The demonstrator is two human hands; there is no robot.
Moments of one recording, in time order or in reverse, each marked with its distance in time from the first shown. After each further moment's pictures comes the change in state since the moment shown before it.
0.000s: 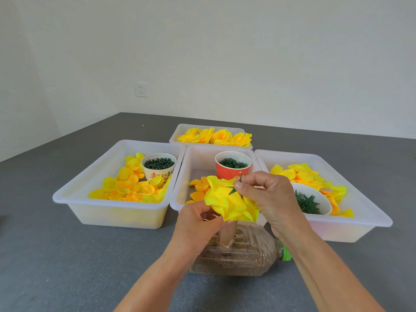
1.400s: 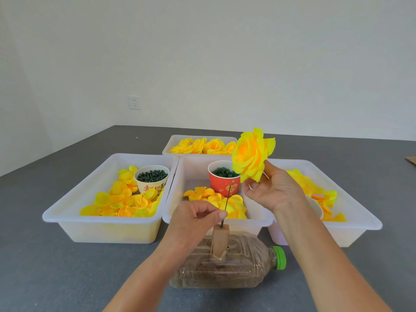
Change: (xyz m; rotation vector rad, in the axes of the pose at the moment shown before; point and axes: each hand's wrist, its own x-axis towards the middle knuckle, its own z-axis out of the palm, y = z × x) left_hand 0.017 0.019 -0.002 0.059 -0.058 0.032; right_hand 0.052 -0.008 -0.021 1.057 0.139 0.661
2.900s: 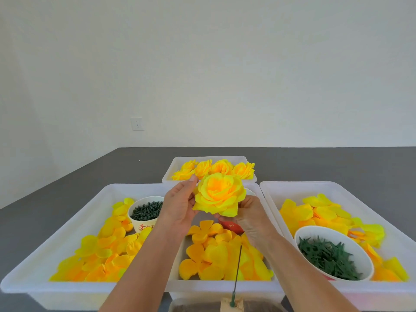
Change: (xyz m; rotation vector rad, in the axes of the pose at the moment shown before) left_hand 0.152 -0.012 -0.025 -0.632 0.193 -0.140; right_hand 0.113 0.043 -0.008 -0.757 -0.321 -0.445
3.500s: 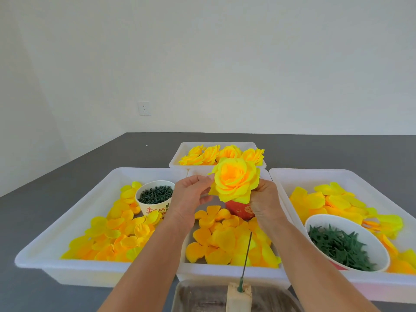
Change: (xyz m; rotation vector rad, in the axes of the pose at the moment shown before) left_hand -0.001 -0.019 -0.013 0.274 0.015 0.044; right_hand 0.017 0.019 -0.007 -0.138 0.201 -0.160
